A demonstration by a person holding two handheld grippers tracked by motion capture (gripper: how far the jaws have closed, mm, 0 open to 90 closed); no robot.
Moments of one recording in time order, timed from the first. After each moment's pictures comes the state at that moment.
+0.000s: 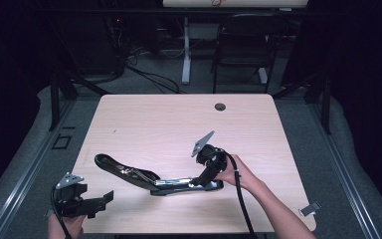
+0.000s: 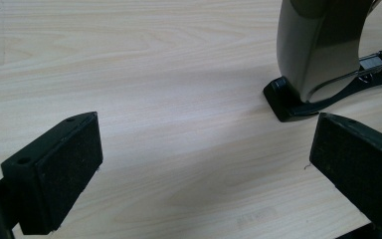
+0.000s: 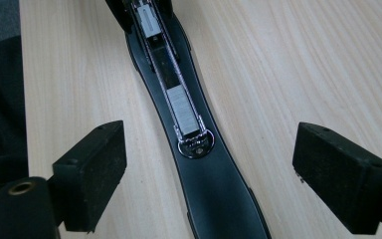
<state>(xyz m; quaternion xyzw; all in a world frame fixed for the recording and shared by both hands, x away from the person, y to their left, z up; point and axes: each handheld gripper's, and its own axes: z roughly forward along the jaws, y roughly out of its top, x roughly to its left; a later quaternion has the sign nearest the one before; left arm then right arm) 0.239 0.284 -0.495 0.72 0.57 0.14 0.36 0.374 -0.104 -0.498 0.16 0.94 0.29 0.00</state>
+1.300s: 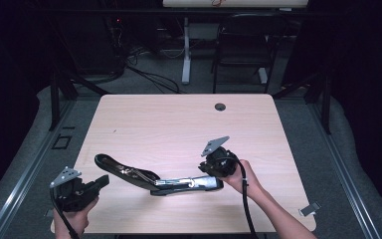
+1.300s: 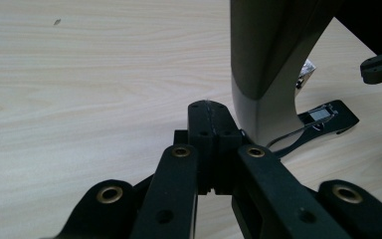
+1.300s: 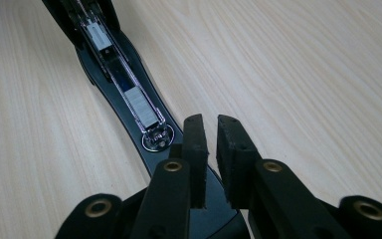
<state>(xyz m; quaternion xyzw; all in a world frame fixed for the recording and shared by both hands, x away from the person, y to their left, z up) 0.248 0.274 -0.485 0.70 0.54 0.15 0.45 0.354 -0.125 -0.491 0.23 0.92 0.31 0.10</state>
